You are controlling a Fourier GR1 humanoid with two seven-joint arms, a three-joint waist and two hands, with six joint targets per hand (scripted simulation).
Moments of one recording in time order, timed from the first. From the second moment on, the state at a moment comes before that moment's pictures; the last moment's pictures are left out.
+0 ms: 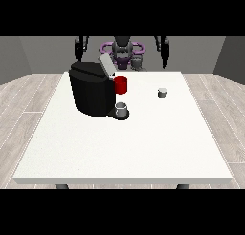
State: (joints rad) left arm -0.01 0.08 0.00 -1.58 0.00 -0.02 0.04; right arm -0.01 -0.13 0.04 -1.60 -0.01 0.03 0.01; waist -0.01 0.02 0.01
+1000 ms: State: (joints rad) left arm -0.18 0.46 0.09 -1.37 -0.19 -0.26 -0.16; right arm -0.09 -0.08 0.02 -1.56 0.15 -0.15 -0.01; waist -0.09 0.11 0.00
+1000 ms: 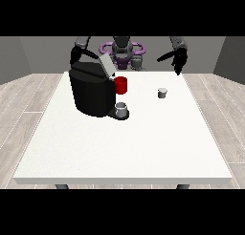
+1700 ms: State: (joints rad) left arm -0.38 0.53 0.06 -1.04 -0.39 -0.25 -0.20; right arm -0.17 -0.01 0.07 -1.53 0.17 -0.16 0.03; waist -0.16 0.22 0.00
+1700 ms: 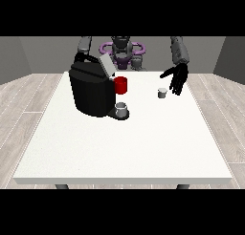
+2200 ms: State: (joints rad) left arm -0.49 0.48 0.02 -0.89 -0.56 -0.08 -0.26; right arm -0.25 -0.03 0.05 -1.43 0.17 -0.16 0.02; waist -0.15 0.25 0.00
